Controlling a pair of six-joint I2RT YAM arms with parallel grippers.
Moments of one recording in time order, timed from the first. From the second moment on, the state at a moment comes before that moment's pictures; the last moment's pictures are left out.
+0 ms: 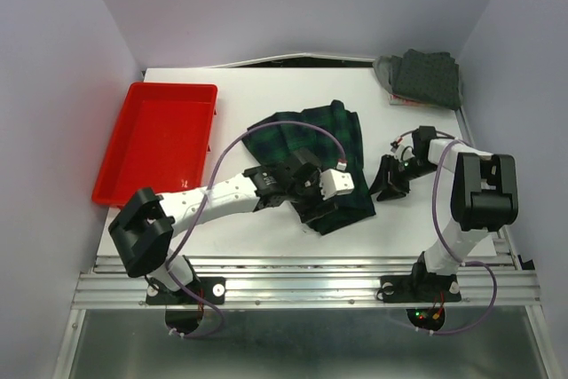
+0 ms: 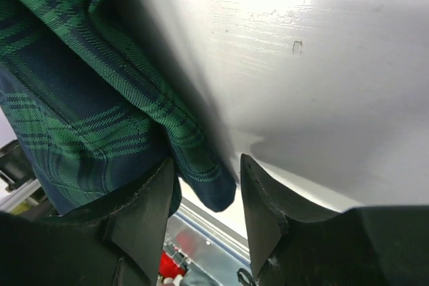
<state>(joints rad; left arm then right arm) -1.00 1.51 1.07 -0.37 0.23 0.31 -0.08 1.74 0.98 -0.75 -0.66 0.13</state>
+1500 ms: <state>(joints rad) -1.11 1.90 1.17 -0.18 0.32 0.35 -0.09 1.82 0.93 -0.69 -0.81 0.13</state>
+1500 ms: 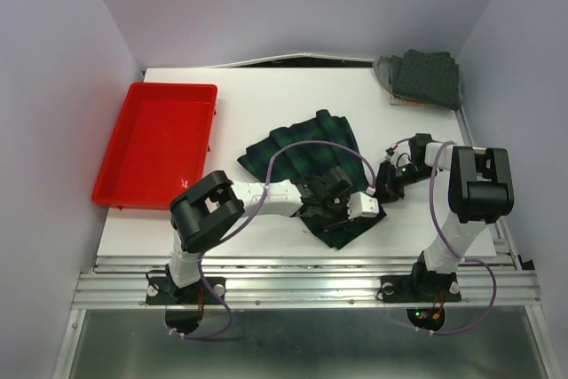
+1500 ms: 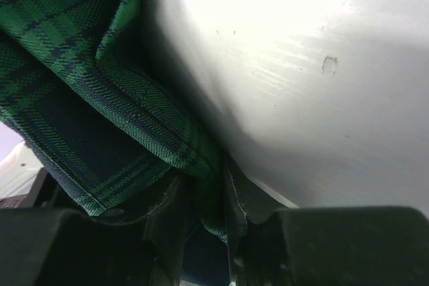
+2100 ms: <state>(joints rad) -1.09 1.90 1.12 -0.07 0.36 0.42 -0.11 1.80 1.25 -0.96 -0.83 -0.02</state>
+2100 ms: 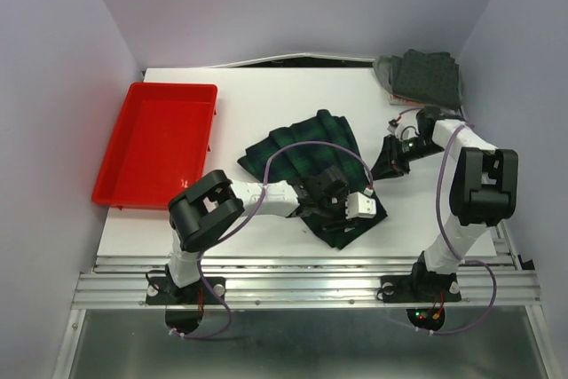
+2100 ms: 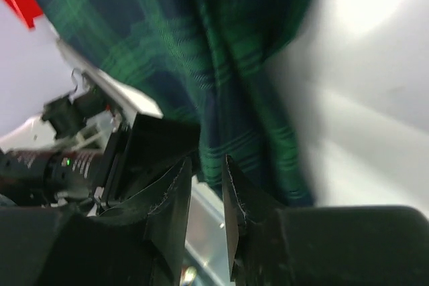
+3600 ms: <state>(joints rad) -0.66 1.87 1.57 -0.13 0.58 -0.03 0.01 1.94 1.07 -0.89 -0.72 0.07</state>
